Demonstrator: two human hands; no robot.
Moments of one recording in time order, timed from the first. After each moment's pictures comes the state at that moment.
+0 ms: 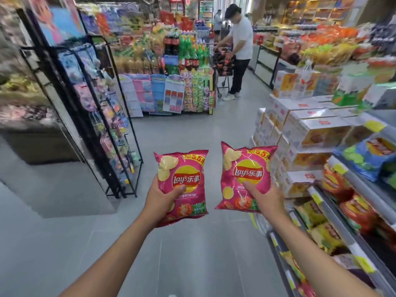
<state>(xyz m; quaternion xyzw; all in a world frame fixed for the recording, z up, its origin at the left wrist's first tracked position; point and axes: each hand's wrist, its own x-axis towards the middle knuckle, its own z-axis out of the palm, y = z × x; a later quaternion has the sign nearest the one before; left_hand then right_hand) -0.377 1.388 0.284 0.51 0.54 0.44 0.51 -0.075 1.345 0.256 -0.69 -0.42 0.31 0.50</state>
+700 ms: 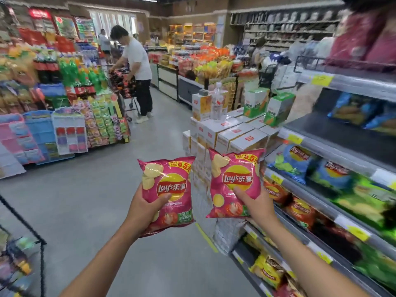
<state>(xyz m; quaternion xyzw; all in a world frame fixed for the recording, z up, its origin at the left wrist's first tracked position) -0.221 1.651 0.303 0.64 0.37 0.33 0.58 0.027 1.454 0.297 -0.74 -0.28 0.17 0.58</state>
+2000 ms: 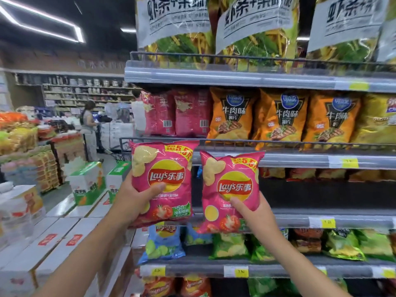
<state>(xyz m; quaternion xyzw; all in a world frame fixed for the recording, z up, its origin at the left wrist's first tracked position) 0.216 1.600 0.500 0.74 -0.08 0.17 0.65 0.182 1.295 0.459 -0.76 -0.03 -0.19 0.62</state>
